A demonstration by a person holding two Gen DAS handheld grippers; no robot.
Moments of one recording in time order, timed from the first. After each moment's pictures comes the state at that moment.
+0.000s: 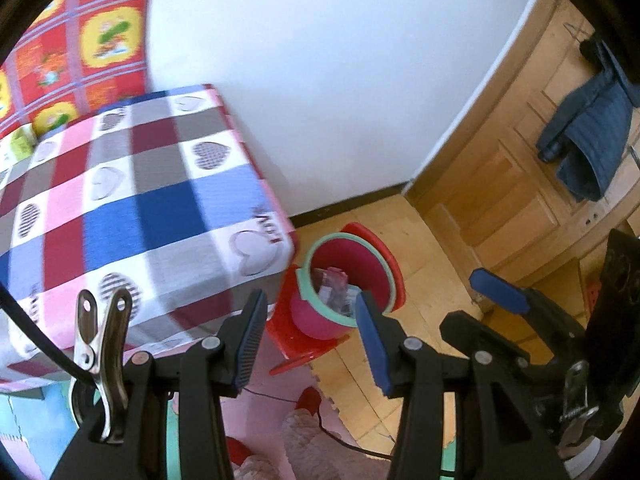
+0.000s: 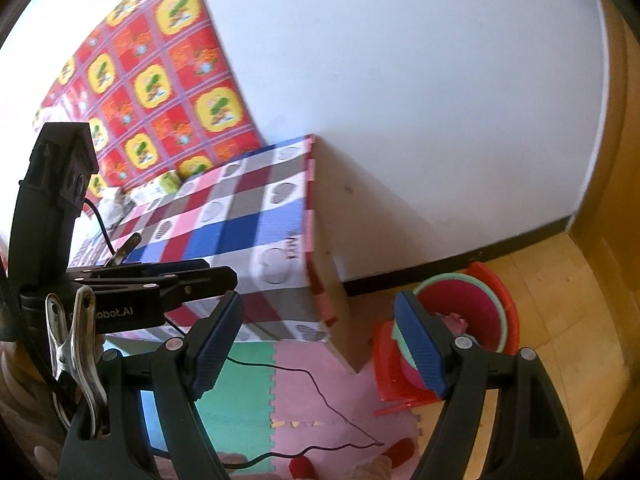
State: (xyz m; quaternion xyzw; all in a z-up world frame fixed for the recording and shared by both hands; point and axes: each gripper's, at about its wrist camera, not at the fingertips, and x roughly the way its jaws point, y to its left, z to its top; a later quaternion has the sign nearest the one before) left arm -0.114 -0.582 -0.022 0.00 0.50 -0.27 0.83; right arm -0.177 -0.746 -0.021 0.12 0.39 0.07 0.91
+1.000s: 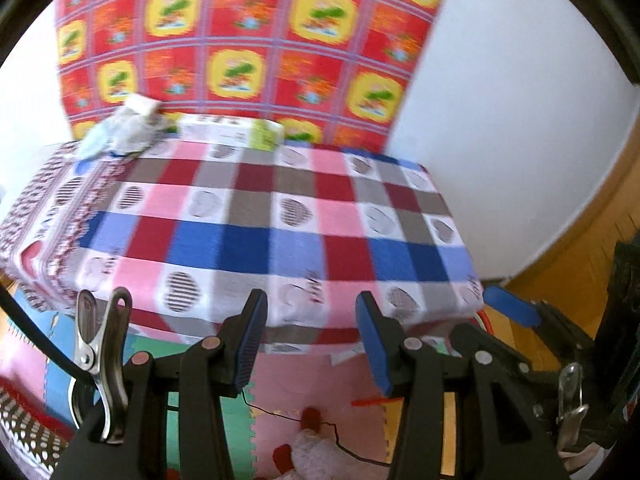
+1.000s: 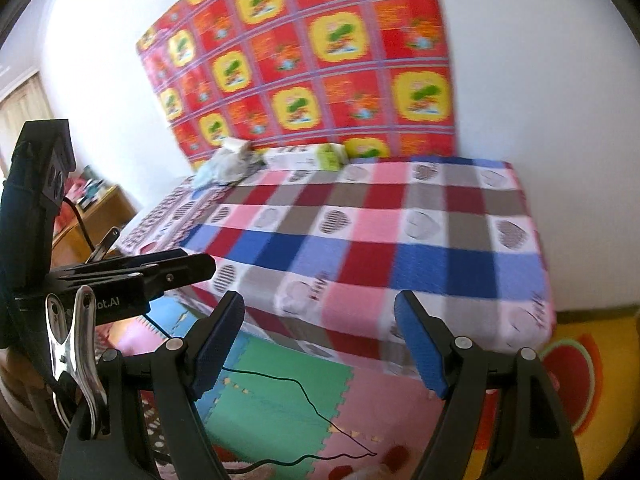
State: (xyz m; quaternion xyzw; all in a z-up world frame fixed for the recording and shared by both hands) left arm -0.139 -0.291 0.050 -0.09 0.44 -0.03 0.89; right arm -0.123 -0.492 0.024 0.04 0.38 0.26 0.89
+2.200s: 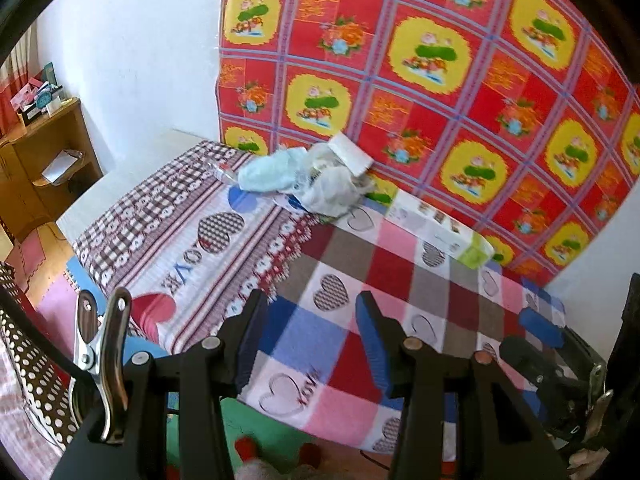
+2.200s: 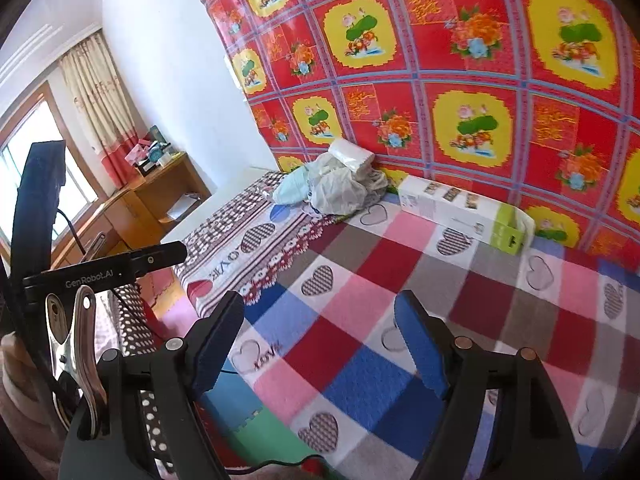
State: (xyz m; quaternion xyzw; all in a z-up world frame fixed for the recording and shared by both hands) left arm -0.035 -0.016 0.065 -0.16 0.41 0.18 0.88; right arm 0.058 -0.242 0.033 0.01 0.39 0.42 0.82
